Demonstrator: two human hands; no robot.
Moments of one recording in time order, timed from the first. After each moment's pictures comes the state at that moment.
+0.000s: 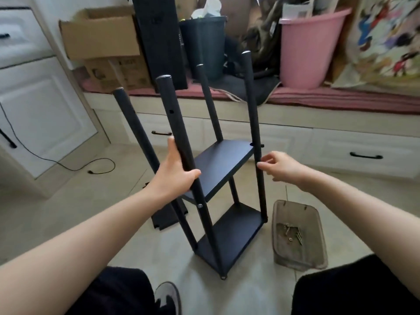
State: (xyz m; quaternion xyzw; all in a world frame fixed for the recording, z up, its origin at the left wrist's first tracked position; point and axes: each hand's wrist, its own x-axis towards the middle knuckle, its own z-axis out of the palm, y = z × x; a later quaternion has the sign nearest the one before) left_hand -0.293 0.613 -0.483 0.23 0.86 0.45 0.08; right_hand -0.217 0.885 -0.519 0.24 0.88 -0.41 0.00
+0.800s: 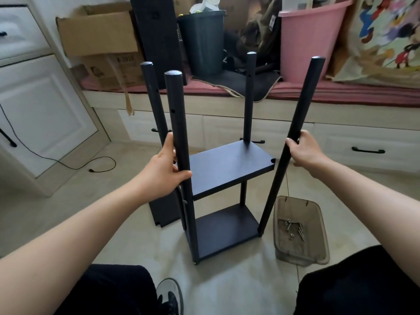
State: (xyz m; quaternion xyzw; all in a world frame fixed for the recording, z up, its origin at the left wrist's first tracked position) left_hand -0.297 0.593 -0.478 0.27 0.88 0.38 0.10; right_hand -0.219 0.921 -0.516 0.34 0.82 -0.41 -0.19
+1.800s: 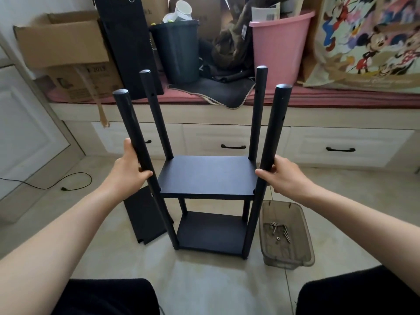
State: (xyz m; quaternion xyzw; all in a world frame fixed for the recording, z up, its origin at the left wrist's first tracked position) left_hand -0.369 0.596 -0.500 0.23 0.91 0.34 0.01; right_hand -0.171 0.884 -0.512 0.23 0.89 -0.37 -0.14
